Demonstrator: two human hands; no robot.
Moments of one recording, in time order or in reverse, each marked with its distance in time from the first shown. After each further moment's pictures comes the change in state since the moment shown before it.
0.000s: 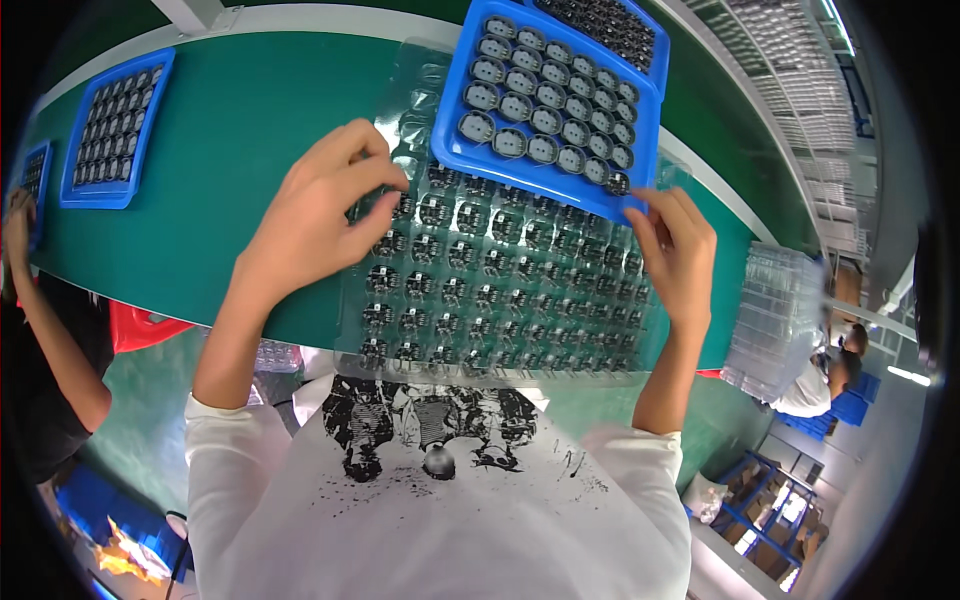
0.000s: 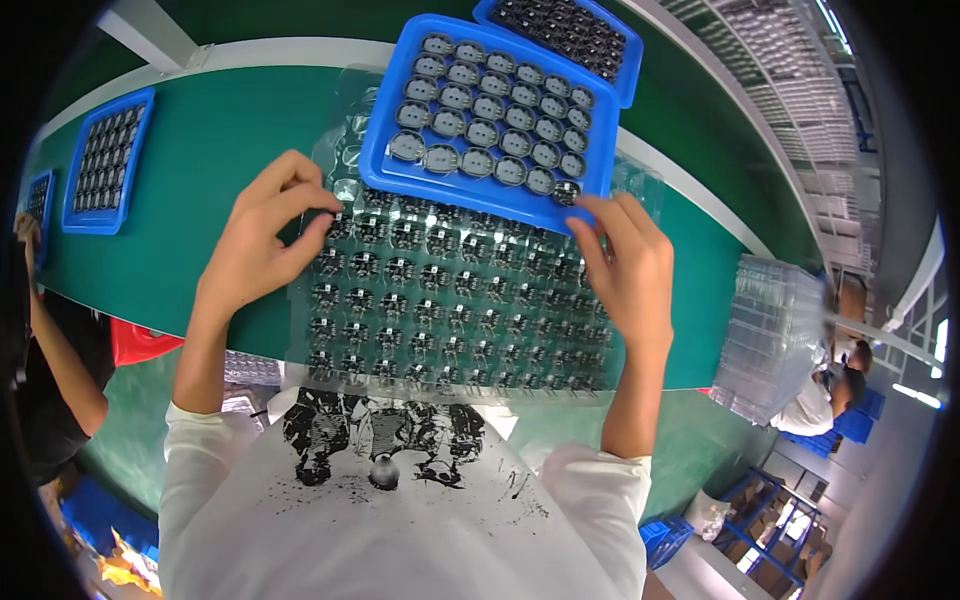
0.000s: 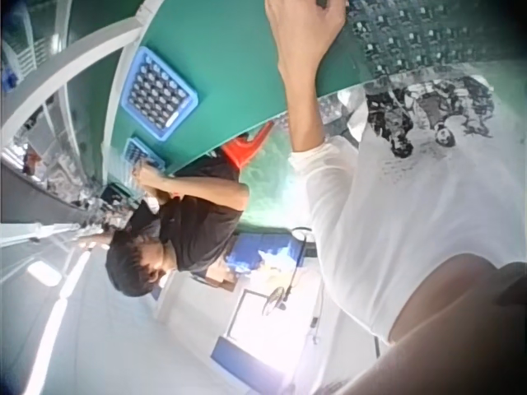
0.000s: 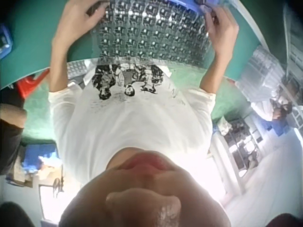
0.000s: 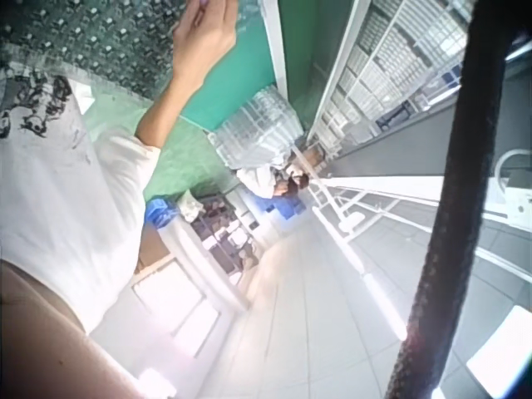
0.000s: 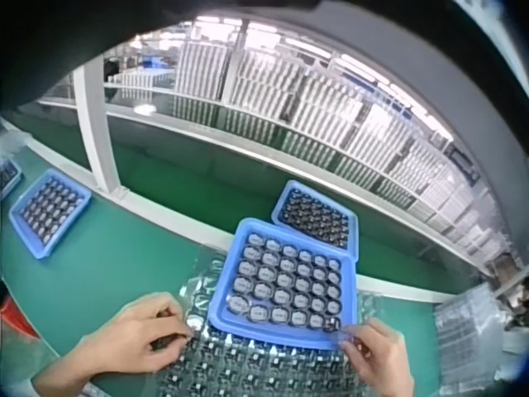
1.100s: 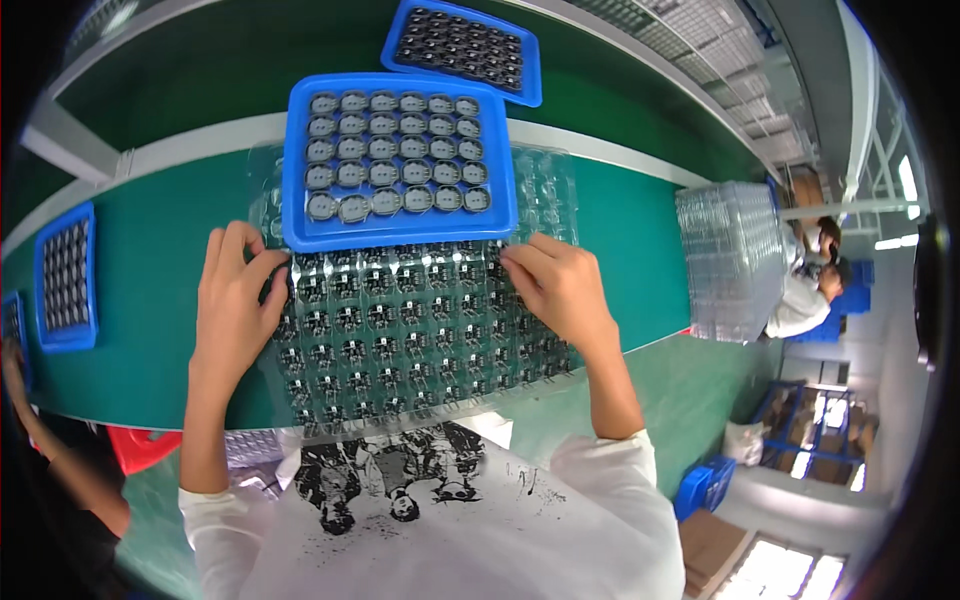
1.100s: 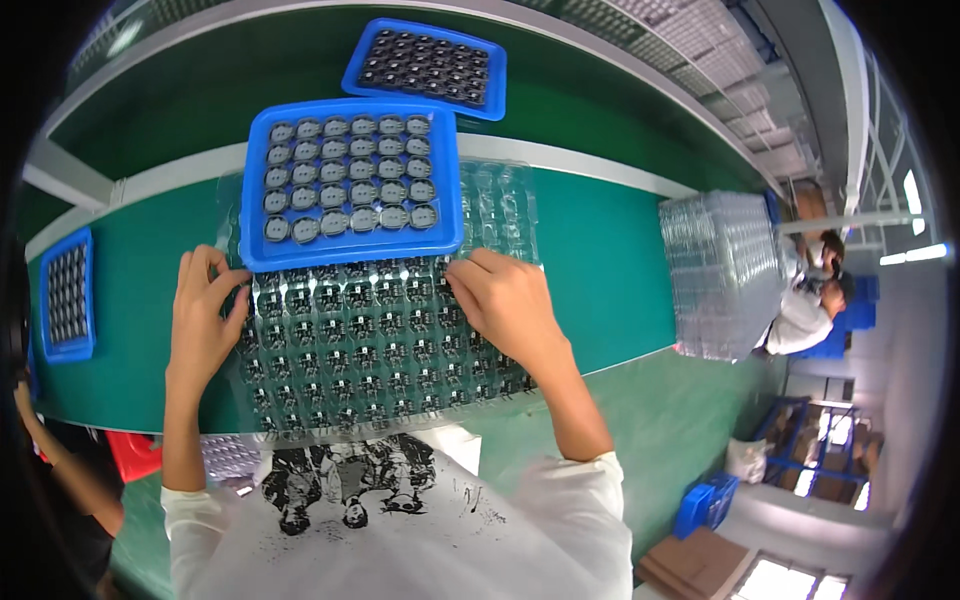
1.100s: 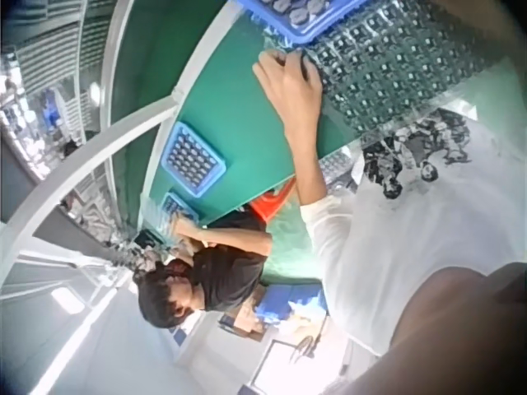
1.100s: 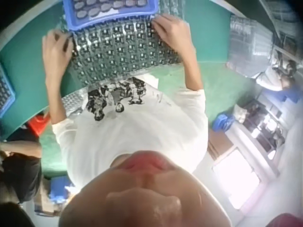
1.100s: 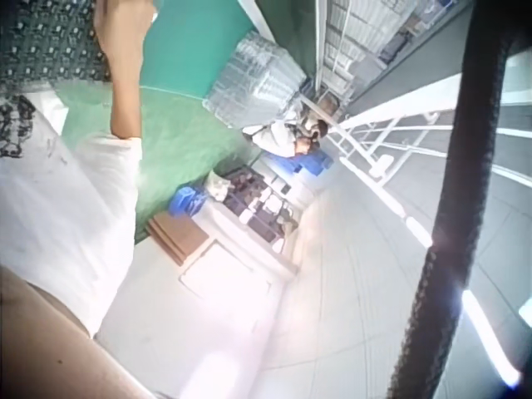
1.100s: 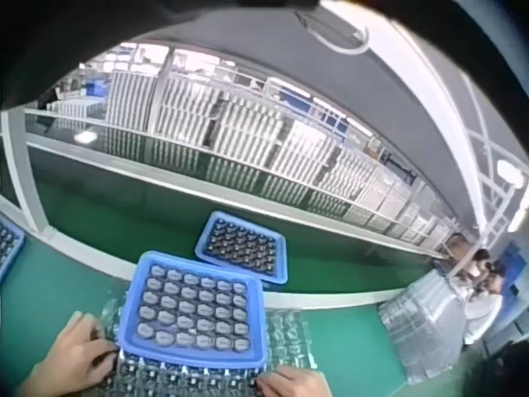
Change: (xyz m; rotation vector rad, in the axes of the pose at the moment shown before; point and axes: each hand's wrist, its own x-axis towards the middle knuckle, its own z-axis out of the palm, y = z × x) left_hand 0.017 0.016 0.015 0.375 -0.013 -0.019; right_hand -0.045 0.023 0.009 -0.026 -0.003 -0.052
